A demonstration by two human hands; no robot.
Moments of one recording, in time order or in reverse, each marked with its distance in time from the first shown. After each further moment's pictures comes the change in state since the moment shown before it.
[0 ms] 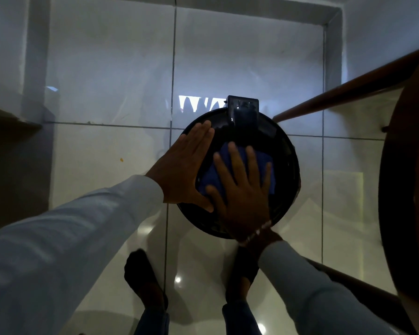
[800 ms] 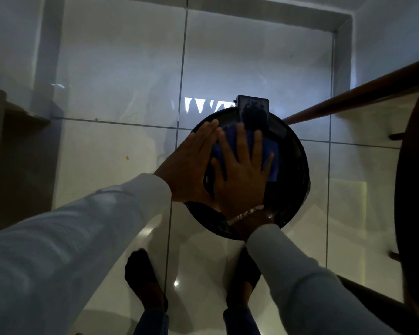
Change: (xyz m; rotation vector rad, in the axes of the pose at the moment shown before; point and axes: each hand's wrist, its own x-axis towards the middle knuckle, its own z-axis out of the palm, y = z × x) left_hand -0.004 -0.007 0.008 -0.125 0.101 0.000; right_hand 0.040 -0.029 -0.006 0.084 0.005 0.152
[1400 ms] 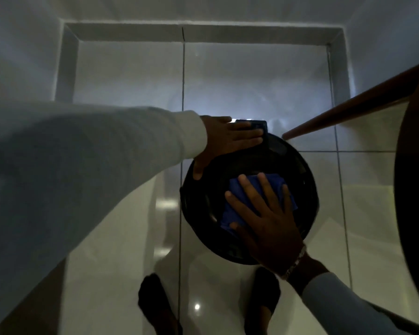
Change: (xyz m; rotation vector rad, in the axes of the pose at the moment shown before) left_hand 0.125 0.027 -0.077 0.787 -0.673 0.355; right_hand -0.044 0.073 0.000 -0.088 0.021 -0.379
